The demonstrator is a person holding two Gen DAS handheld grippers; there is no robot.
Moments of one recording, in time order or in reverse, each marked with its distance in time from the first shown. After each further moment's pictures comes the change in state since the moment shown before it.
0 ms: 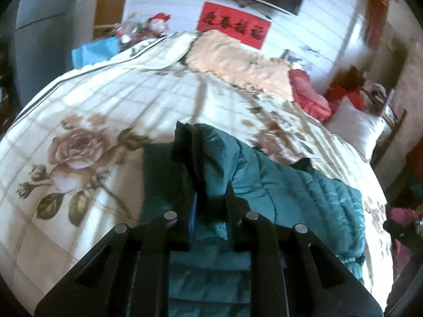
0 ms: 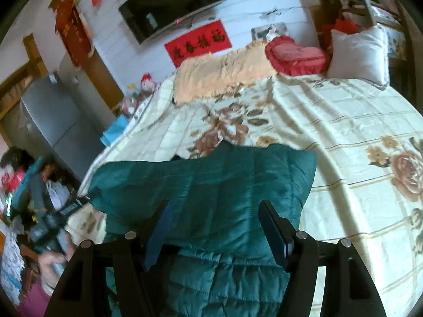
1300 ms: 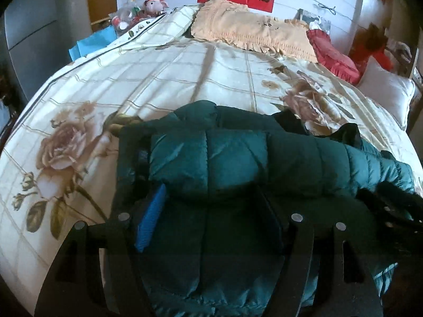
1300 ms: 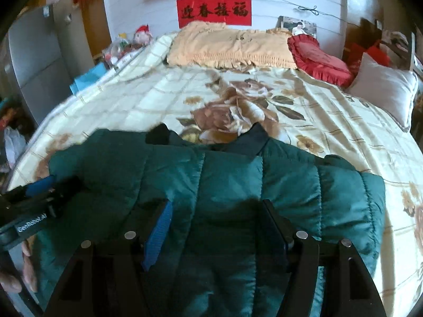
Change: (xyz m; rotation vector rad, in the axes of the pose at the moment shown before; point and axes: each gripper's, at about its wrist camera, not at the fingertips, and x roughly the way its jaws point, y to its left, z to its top) left arm 0.098 -0.031 -0.018 0.129 0.123 0.168; right arm 0.164 0.056 0.008 -0.230 0.124 -0.228
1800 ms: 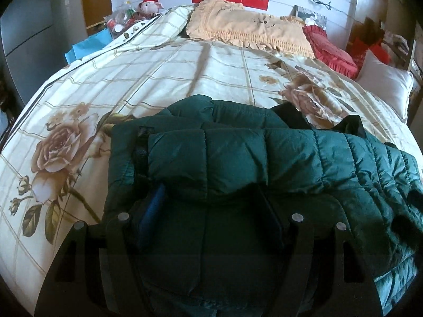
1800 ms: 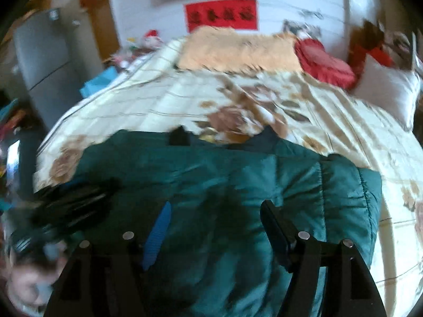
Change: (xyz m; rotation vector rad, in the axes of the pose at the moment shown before) left arm 0.007 -0.006 -0.005 0.028 -0.010 0.007; right arm -0.055 0.027 -0.018 -0.042 -0.061 0.075
